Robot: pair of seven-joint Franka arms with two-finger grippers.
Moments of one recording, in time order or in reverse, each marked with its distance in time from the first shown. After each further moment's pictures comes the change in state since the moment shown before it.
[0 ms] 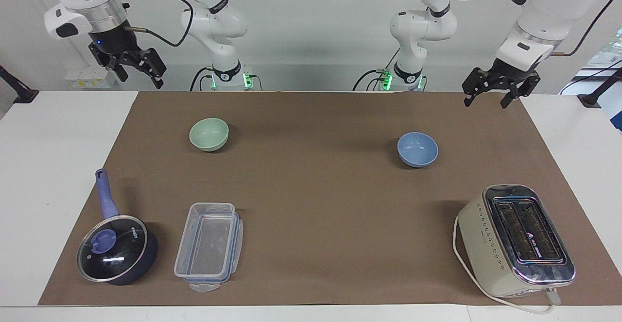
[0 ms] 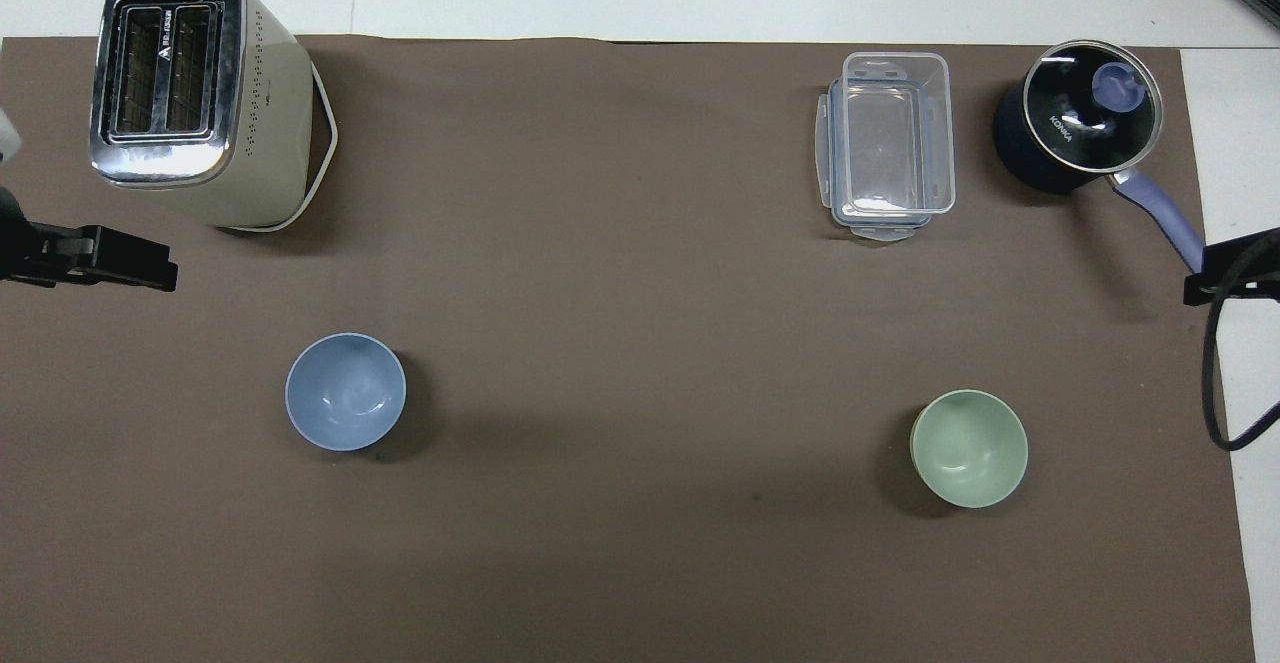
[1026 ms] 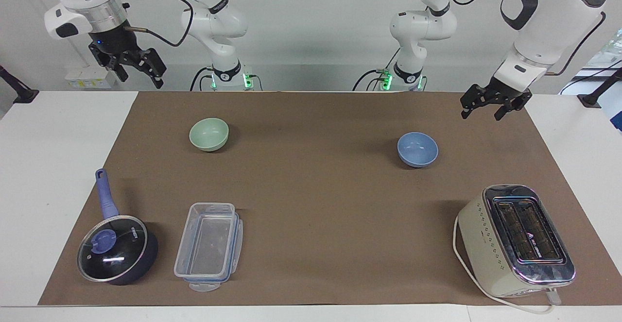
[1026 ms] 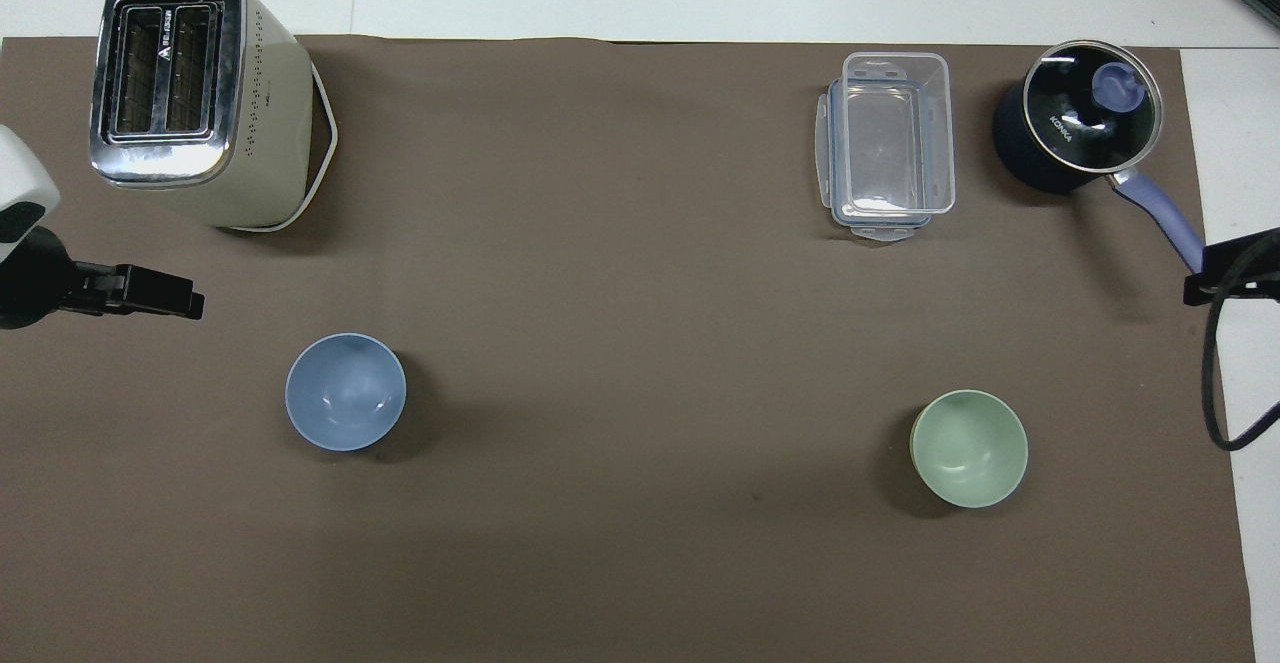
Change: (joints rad) left arm 0.074 -0.042 0.008 -0.256 -0.087 0.182 0.126; right arm 0.000 0.000 0.000 0.000 0.000 0.000 0.000
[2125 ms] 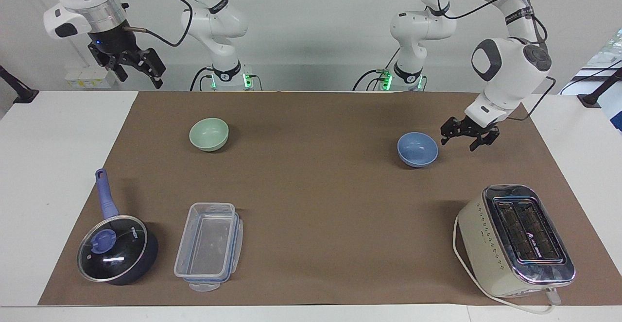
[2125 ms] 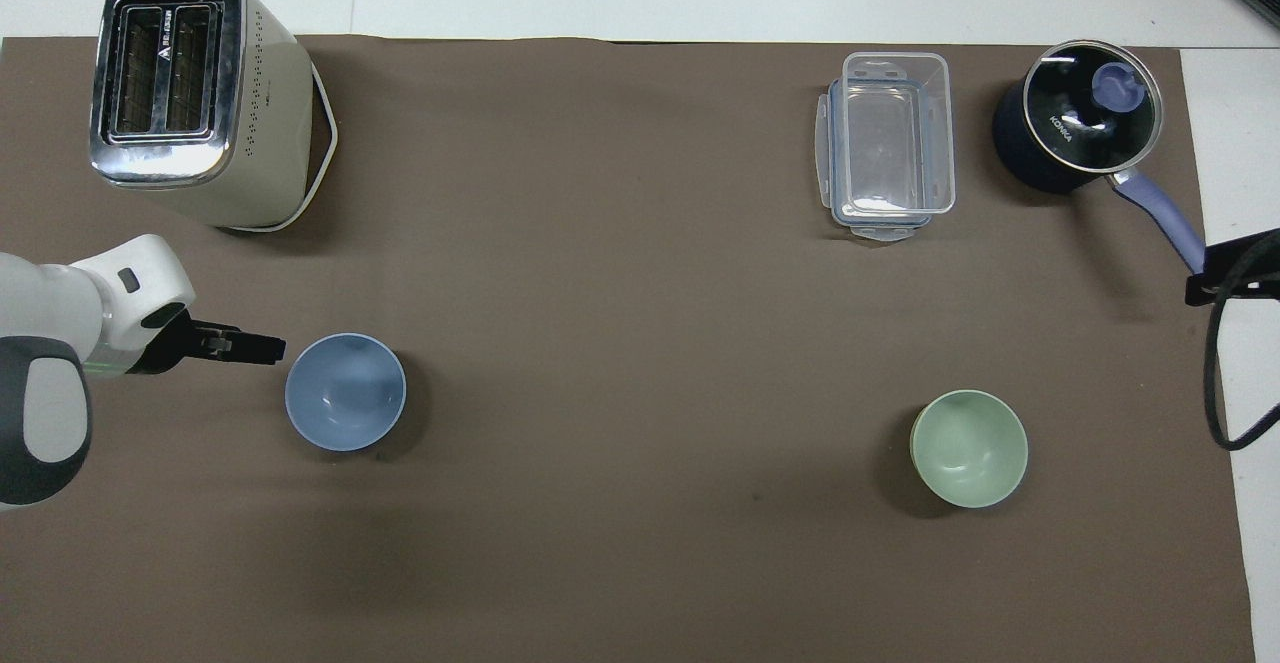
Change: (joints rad) left arm 0.008 0.012 -0.003 -0.408 -0.074 0.459 0.217; right arm 0.000 0.000 -0.002 -0.001 0.000 0.000 0.000
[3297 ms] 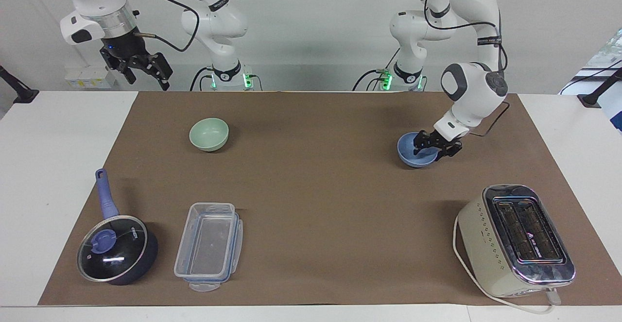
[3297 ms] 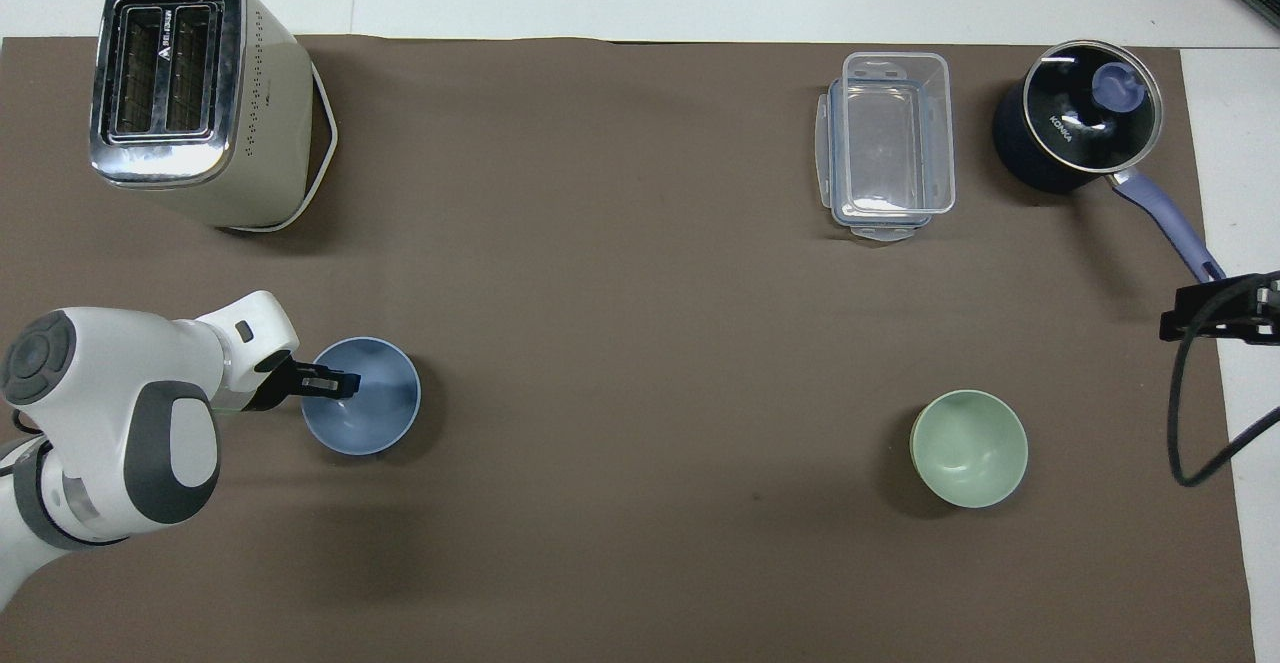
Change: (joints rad) left arm -0.086 0.055 -0.016 -0.167 -0.158 0.191 0.031; right arm -0.001 -0.106 -0.002 -0.200 0.000 0.101 0.000
